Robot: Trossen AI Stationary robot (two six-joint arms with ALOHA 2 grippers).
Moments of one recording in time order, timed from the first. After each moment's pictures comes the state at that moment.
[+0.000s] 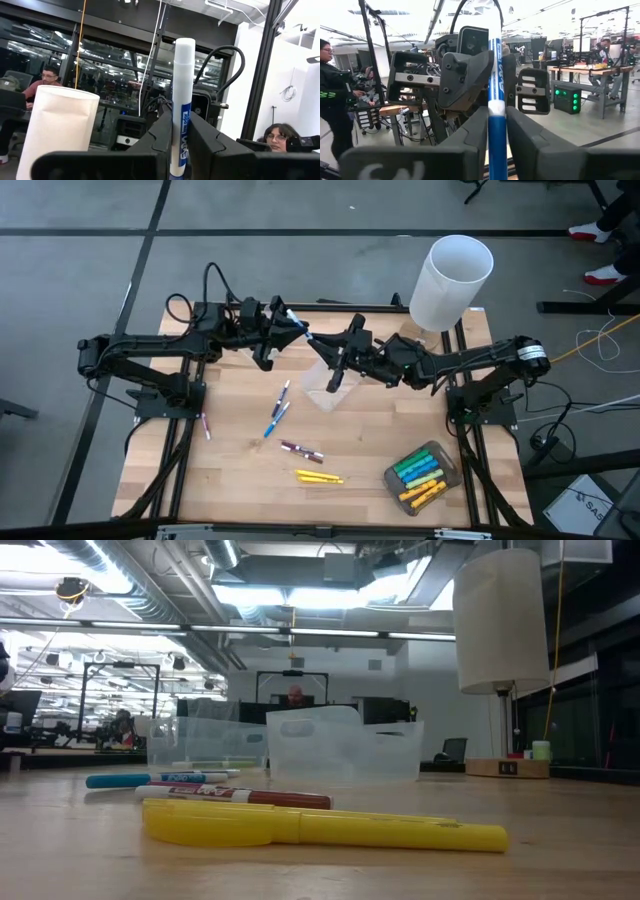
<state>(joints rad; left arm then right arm) 0.21 1.18 0.89 0.73 0.20 -0.35 0.11 1.48 1.22 0.53 0.45 -0.01</state>
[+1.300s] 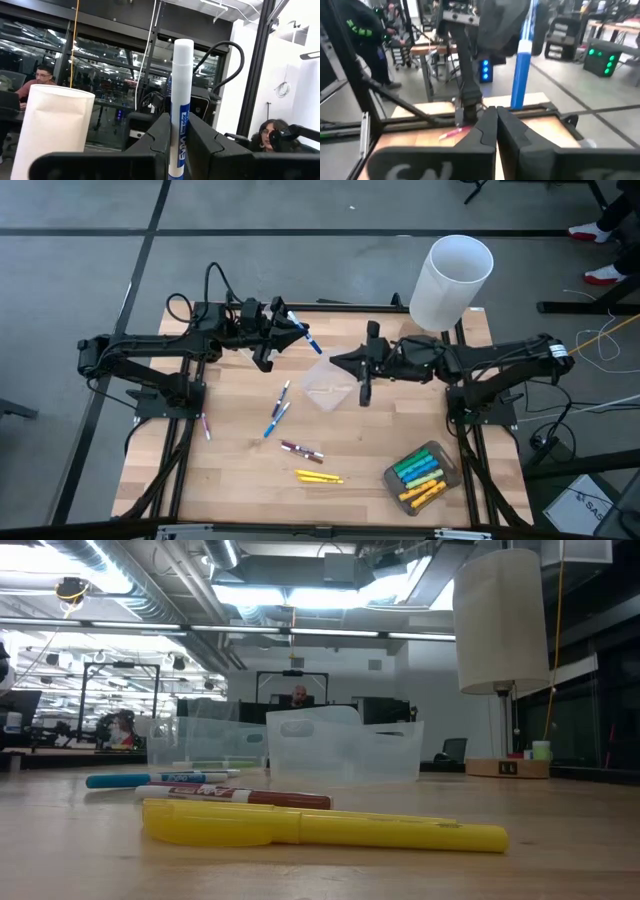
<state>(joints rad) 0.22 1.18 0.89 0.72 0.23 -0.34 0.14 1.28 1.22 0.00 0.29 0.04</state>
